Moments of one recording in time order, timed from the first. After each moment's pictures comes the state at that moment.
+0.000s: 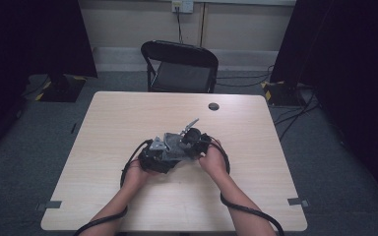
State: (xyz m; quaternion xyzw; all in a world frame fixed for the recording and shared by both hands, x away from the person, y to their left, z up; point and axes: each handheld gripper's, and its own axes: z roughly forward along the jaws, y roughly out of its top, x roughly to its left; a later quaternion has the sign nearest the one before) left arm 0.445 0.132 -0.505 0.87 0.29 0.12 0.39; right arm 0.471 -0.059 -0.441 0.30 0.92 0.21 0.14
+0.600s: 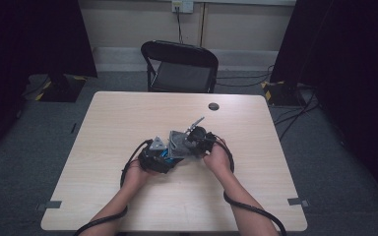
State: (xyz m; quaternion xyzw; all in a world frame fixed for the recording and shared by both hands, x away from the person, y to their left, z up) left arm 0.445 0.132 -0.505 0.86 0.29 0.12 0.39; right arm 0.478 -0.074 -0.443 0.32 0.92 0.20 0.14
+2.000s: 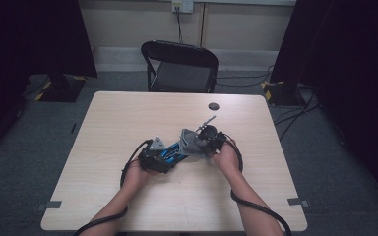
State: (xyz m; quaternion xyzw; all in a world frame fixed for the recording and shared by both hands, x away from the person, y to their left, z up) left arm 0.445 0.132 -0.505 0.86 0.29 0.12 0.39; right arm 0.488 -0.107 -0.450 0.36 0.90 0.19 0.14
